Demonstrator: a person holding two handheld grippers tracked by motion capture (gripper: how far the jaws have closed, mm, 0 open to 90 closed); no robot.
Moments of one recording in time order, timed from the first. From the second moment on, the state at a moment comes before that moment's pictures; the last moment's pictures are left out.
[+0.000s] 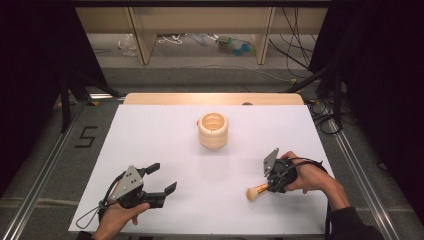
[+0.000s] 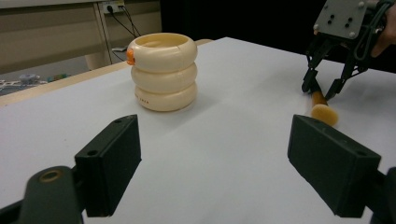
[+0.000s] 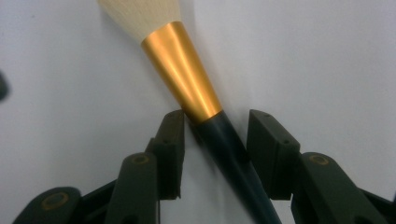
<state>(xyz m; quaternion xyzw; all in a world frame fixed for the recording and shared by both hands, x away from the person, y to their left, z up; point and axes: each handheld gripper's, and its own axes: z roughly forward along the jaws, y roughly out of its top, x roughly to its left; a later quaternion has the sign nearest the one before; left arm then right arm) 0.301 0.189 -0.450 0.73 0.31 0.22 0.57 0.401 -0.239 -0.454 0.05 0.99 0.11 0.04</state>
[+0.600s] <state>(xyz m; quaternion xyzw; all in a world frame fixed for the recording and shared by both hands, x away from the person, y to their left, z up) 0.301 0.190 -0.449 0.73 0.31 0.22 0.57 0.397 -0.232 -0.453 0.06 0.99 0.09 0.03</state>
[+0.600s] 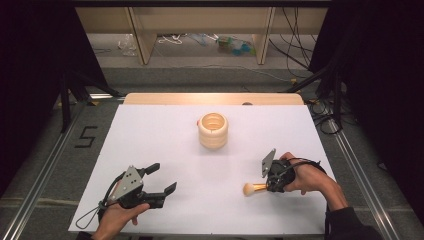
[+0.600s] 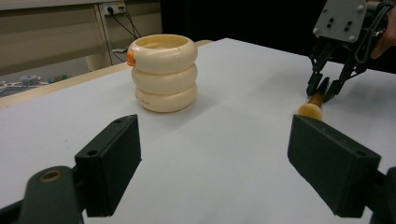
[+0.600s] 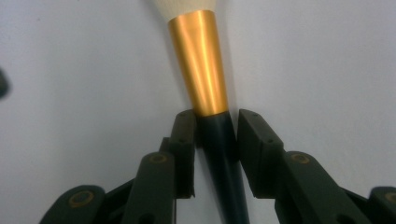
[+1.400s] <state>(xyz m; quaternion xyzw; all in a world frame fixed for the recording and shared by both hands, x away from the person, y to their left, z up) 0.300 0.191 -0.449 0.73 0.31 0.22 0.57 0.395 -0.229 -0.431 0.05 0.98 0.15 0.10</state>
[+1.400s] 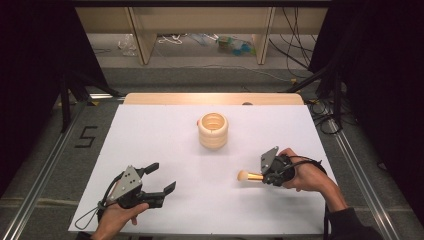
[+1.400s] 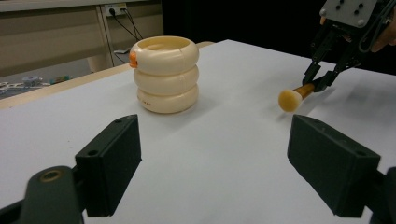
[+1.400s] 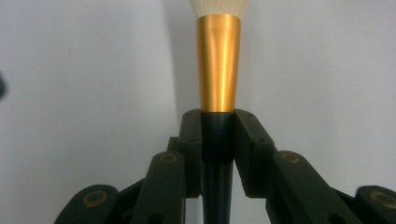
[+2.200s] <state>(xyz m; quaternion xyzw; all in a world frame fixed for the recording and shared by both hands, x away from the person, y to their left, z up) 0.299 0.193 -0.448 0.73 0.31 0.23 0.57 0.413 -0.251 -0.393 0.23 0.85 0.43 0.19</state>
